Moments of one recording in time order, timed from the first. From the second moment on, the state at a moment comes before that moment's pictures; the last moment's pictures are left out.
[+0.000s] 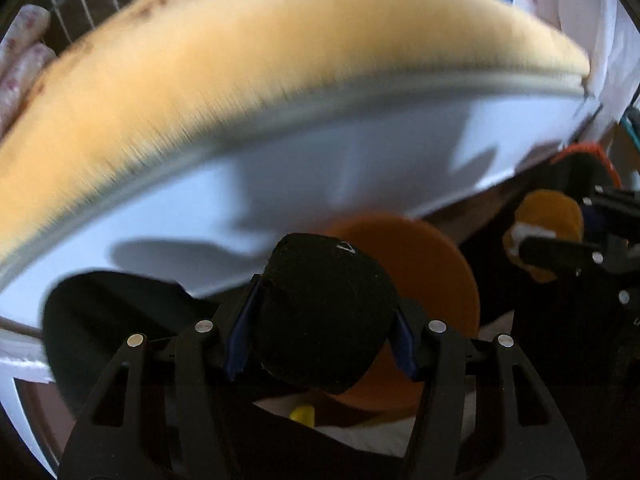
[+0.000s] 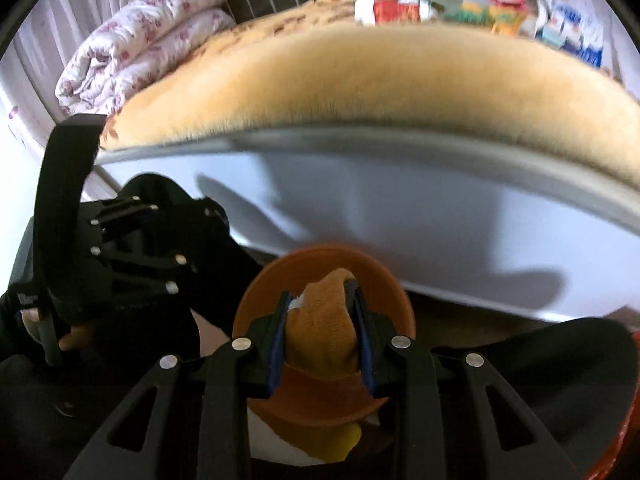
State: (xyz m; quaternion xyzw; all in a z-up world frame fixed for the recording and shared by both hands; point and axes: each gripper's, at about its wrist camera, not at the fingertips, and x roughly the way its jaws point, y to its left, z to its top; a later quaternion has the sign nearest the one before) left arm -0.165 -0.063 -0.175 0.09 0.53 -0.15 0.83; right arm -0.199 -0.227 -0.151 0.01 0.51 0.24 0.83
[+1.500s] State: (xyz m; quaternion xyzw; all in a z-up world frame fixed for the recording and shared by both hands) left arm -0.091 -0.092 -0.078 0.06 0.43 -0.17 0.88; right arm -0.020 -0.362 -0.043 0.11 0.35 -0.01 0.93
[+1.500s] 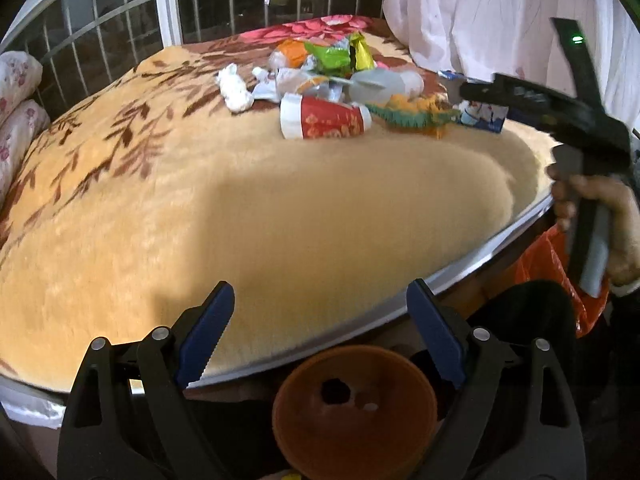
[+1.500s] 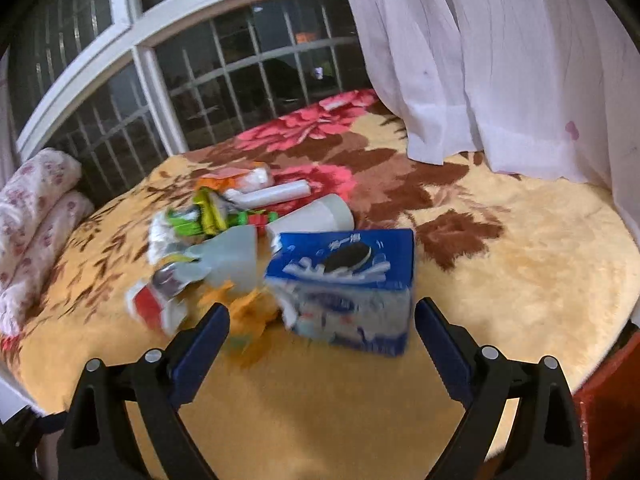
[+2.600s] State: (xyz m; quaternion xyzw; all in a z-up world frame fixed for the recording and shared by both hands) left arm 0.070 -0.136 -0.065 -0.18 0.52 -0.04 0.83; right arm -0.106 -0.424 -0.033 0.11 0.28 0.04 0.95
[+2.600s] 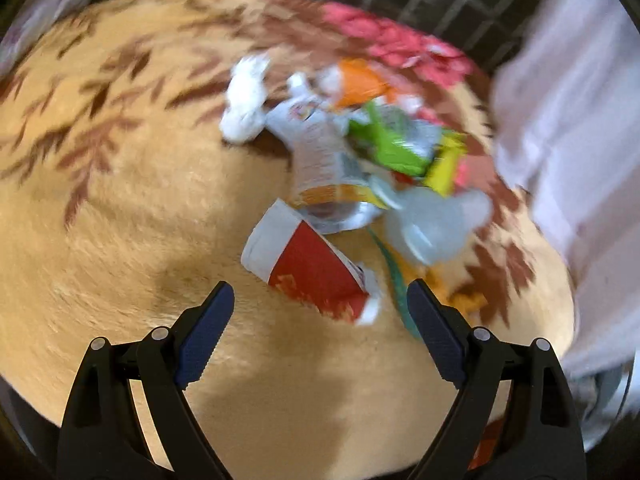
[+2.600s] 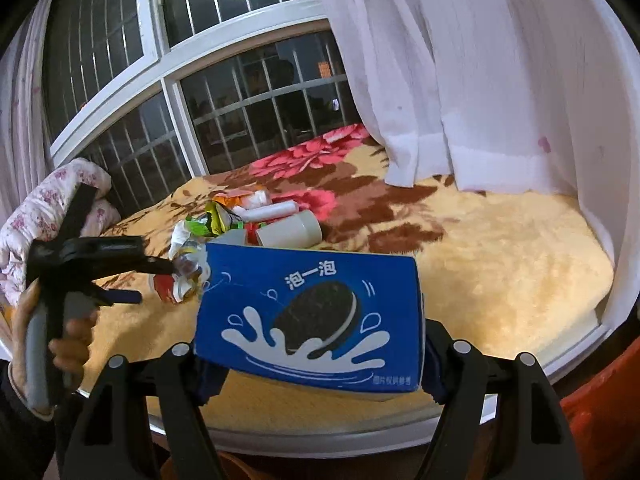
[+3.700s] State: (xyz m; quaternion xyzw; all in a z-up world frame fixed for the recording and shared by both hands) left arm -0.135 -0.101 -0.091 0.10 0.44 -0.19 0.87; right arm -0.169 -0.318 -0.053 0.08 0.34 0.15 0.92
